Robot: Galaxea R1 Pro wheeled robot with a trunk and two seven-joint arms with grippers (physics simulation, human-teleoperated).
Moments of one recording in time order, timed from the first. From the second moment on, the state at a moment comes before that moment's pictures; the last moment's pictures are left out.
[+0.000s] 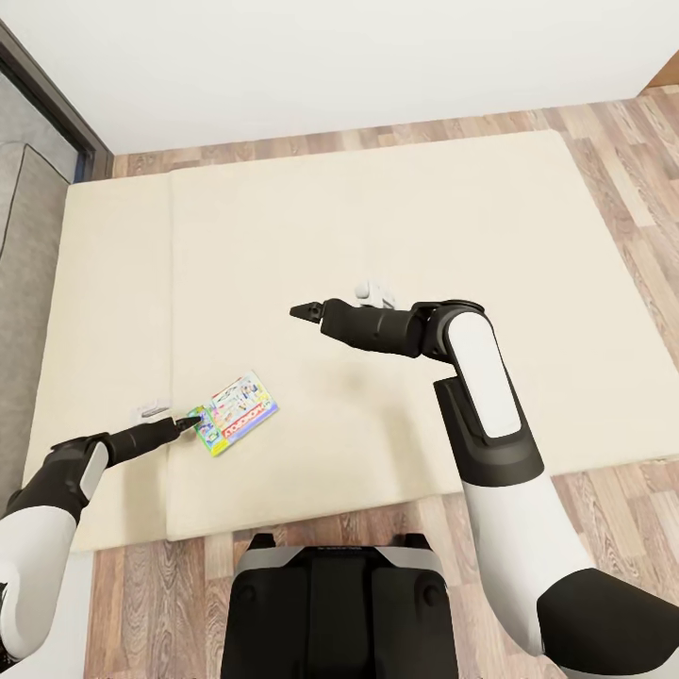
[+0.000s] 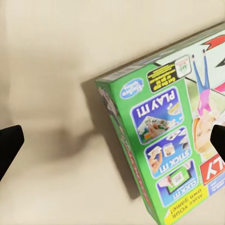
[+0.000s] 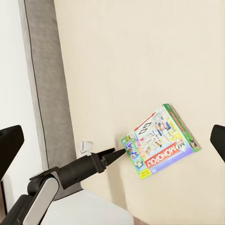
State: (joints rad) left arm -0.91 0.28 0.40 -0.59 0.00 0.49 -0.64; right arm -1.02 0.17 0.27 -1.57 -1.35 1.03 -0.68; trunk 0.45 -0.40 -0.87
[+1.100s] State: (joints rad) left arm -0.92 0.26 0.39 -0.67 0.00 0.50 -0.64; right arm -1.02 0.17 0.27 -1.57 -1.35 1.02 -0.68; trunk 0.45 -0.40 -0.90
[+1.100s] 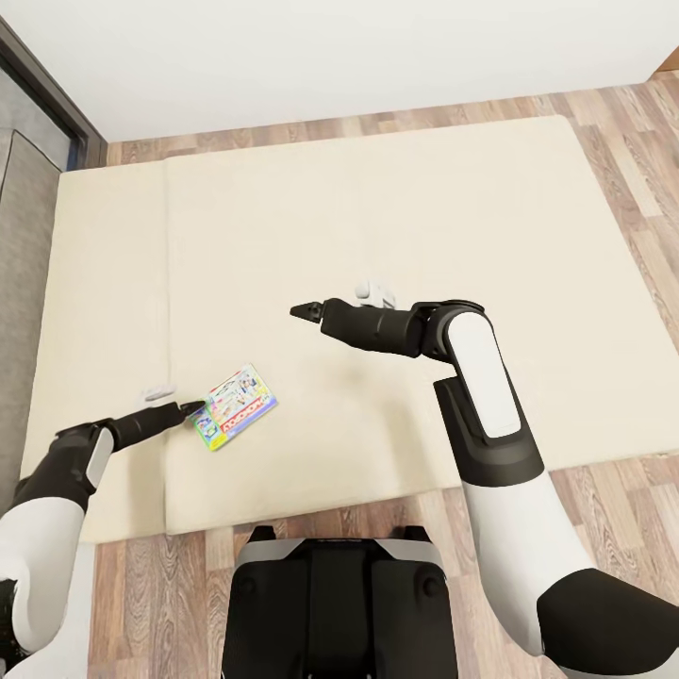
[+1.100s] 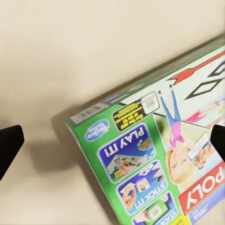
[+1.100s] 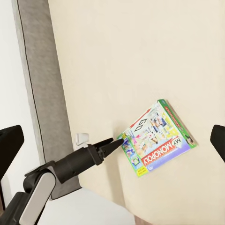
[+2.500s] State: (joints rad) left arm -0.96 0.21 0.39 -0.67 -0.01 0.49 -0.64; right arm -1.02 0.17 0.28 -1.57 -1.35 1.03 -0.68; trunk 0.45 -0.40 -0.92
